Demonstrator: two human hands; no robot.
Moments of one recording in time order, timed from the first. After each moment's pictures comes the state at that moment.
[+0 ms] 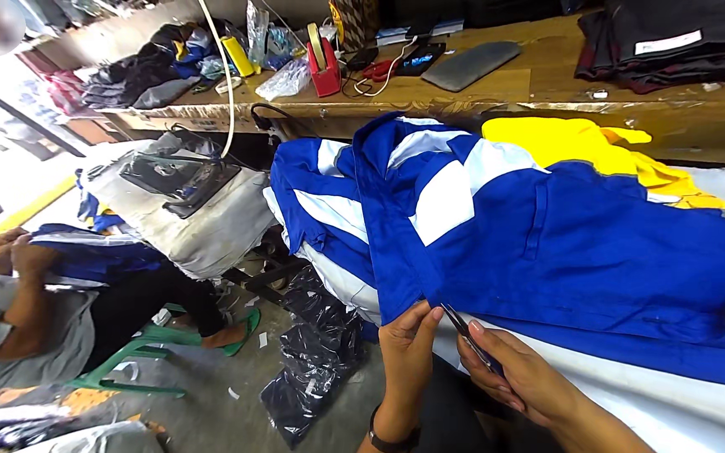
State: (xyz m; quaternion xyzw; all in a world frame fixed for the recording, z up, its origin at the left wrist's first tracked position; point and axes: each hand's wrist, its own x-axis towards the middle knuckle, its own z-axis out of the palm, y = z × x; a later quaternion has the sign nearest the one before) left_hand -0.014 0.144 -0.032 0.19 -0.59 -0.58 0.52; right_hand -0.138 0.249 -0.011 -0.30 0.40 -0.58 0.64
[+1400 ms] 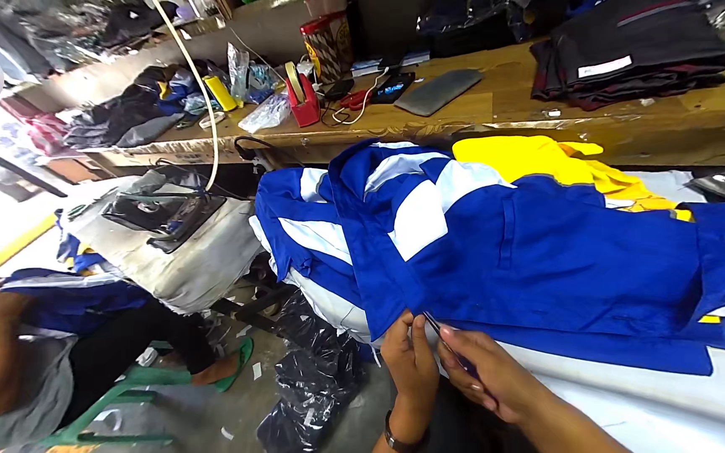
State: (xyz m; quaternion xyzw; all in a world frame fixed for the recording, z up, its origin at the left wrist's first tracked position) left_hand -0.044 0.139 -0.063 0.21 -0.67 -0.37 0.61; right_hand -0.133 0.235 -0.010 -0.26 0.42 -0.61 0.62
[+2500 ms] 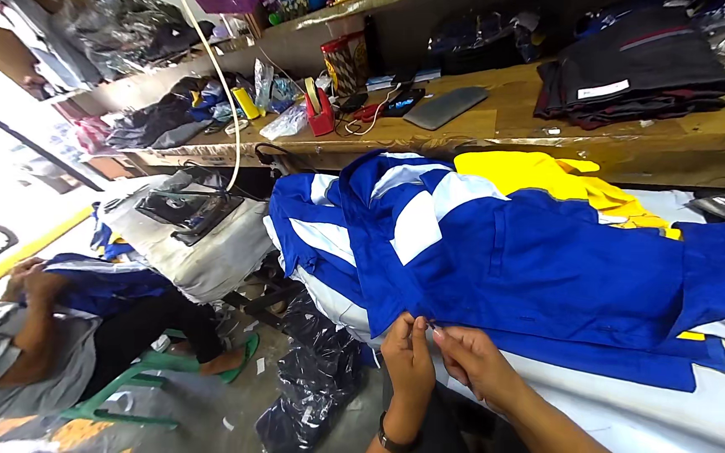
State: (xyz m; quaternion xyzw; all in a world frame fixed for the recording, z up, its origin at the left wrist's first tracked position) left_hand -0.048 0.153 -0.055 0.22 -0.67 -0.40 0.58; right_hand -0.143 0.239 -0.019 -0.35 0.51 -0.61 0.50
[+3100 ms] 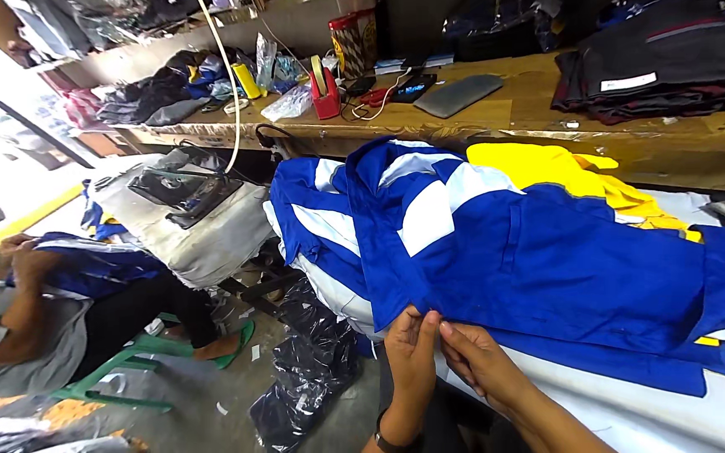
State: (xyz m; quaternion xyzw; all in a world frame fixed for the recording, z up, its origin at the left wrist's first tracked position) left_hand -0.043 0.162 -0.038 0.18 -0.55 -0.59 0.56; right_hand -0.139 0.234 -0.024 -0.33 0.44 -0.63 0.55
